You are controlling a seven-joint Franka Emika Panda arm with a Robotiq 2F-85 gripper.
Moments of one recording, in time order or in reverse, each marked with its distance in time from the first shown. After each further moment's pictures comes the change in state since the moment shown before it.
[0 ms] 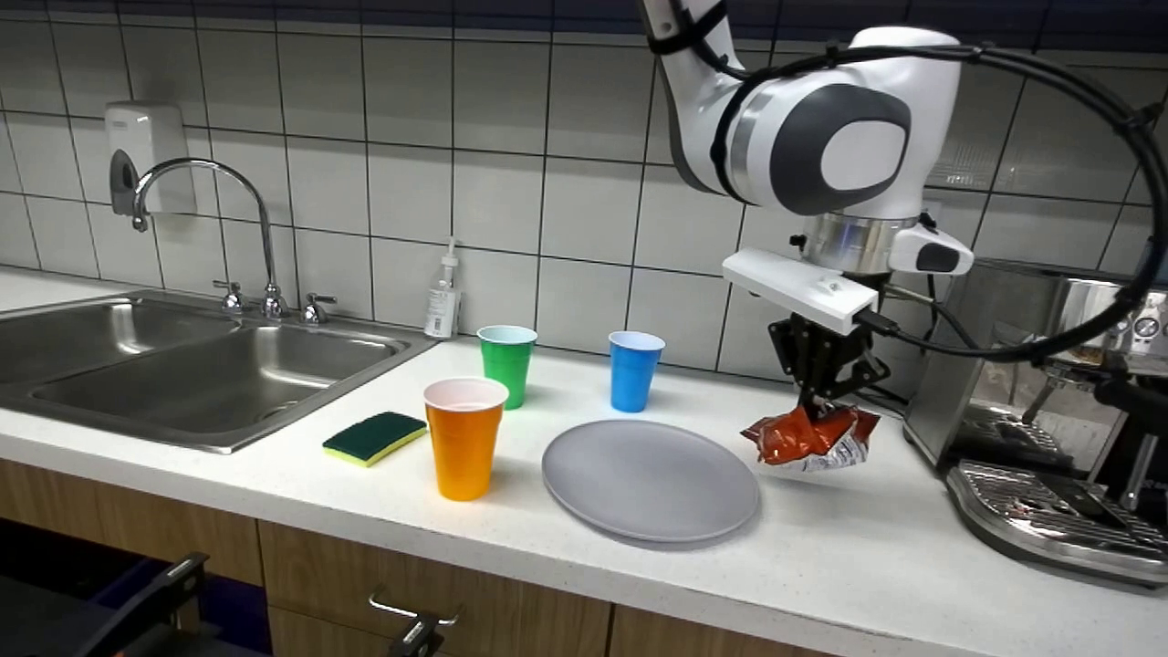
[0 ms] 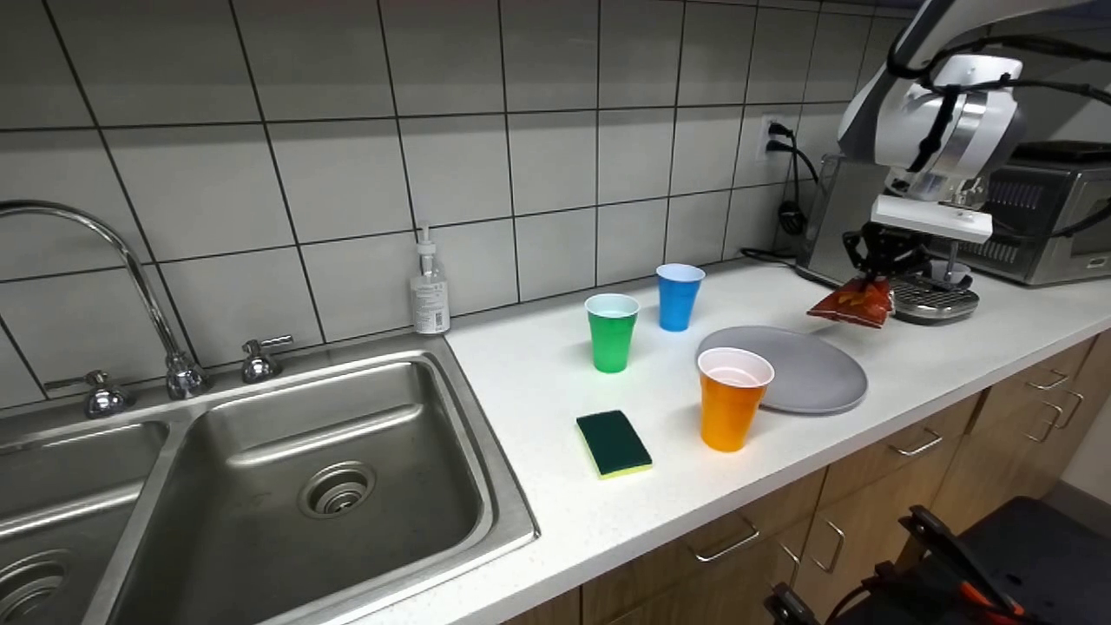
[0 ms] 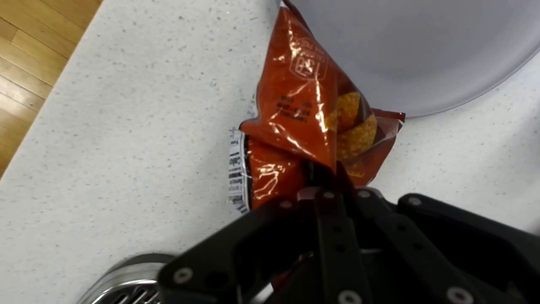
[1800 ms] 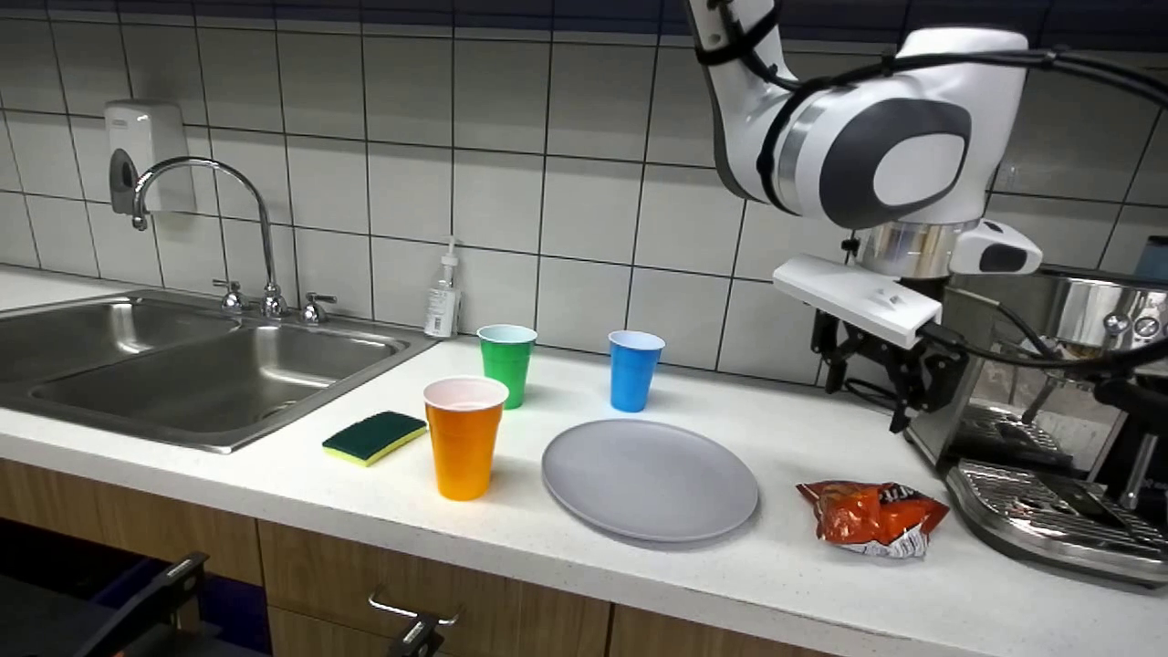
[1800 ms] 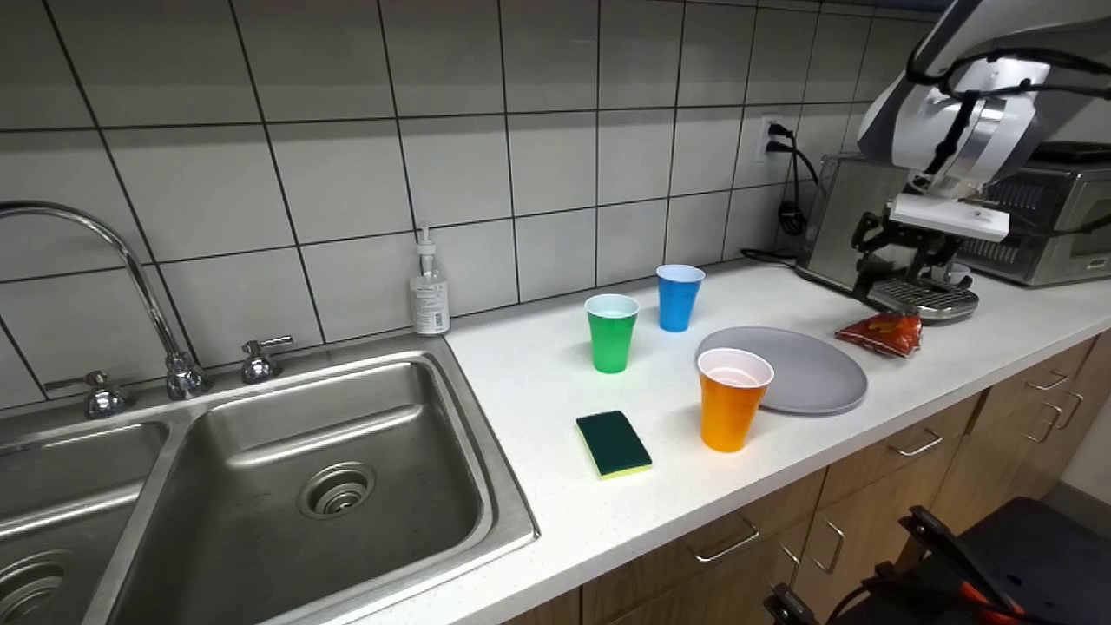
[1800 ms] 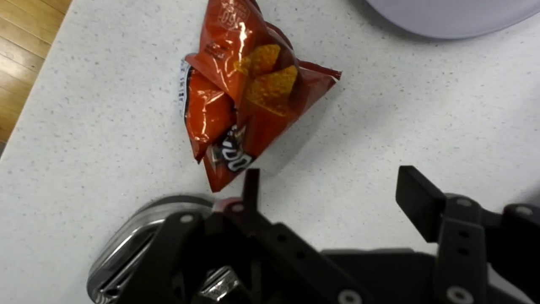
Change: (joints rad) arm -0.111 0.052 0.063 0.083 0.002 0.075 -0.034
